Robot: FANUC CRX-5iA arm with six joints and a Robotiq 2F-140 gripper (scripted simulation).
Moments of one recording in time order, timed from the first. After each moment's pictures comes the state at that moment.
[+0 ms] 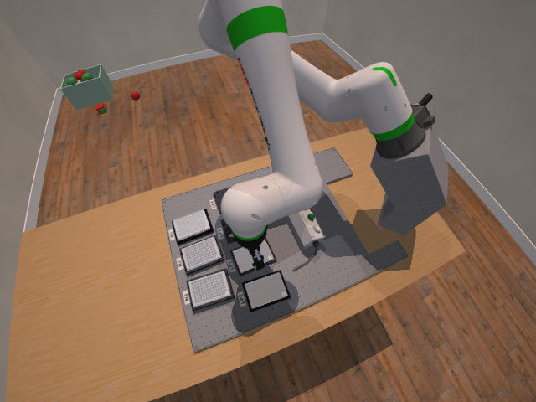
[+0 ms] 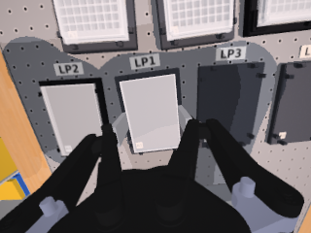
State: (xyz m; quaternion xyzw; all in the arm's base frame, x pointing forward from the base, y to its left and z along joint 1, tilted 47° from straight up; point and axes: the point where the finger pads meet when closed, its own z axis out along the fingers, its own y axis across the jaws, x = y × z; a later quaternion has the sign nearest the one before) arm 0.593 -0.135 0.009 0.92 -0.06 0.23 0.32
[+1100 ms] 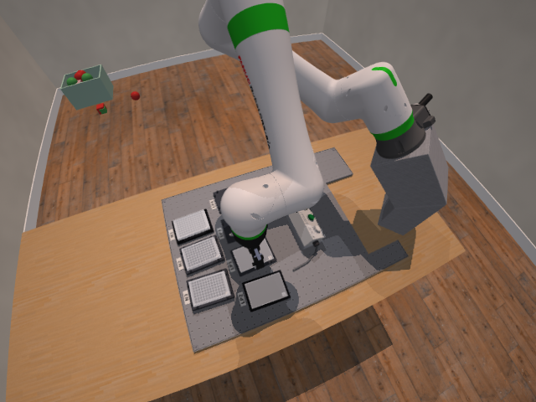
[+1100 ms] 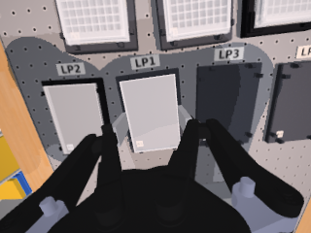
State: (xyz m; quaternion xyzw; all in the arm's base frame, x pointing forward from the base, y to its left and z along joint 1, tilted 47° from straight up) arm 0.591 -0.131 0.013 0.92 -0.06 0.23 0.32
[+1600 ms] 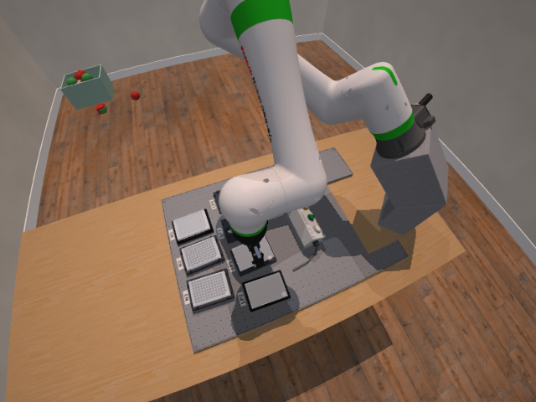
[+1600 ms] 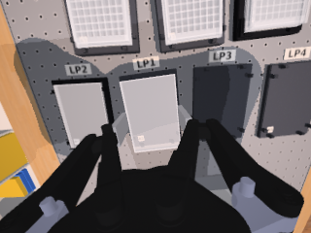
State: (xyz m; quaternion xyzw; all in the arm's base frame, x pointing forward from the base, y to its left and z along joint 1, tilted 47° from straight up) arm 0.583 -0.118 0.027 0.92 -0.06 0.23 0.32
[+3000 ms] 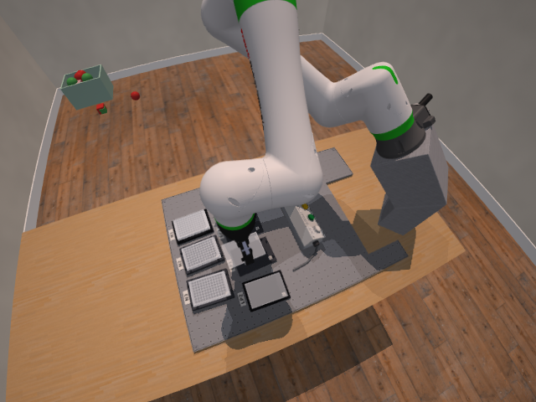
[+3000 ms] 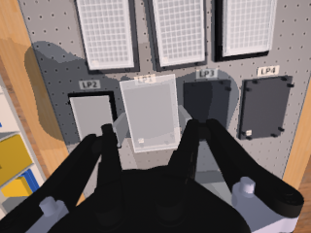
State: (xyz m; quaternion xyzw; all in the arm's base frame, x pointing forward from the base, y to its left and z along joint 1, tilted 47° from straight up) arm 0.588 -0.097 0.077 0.91 -0.06 0.23 0.32
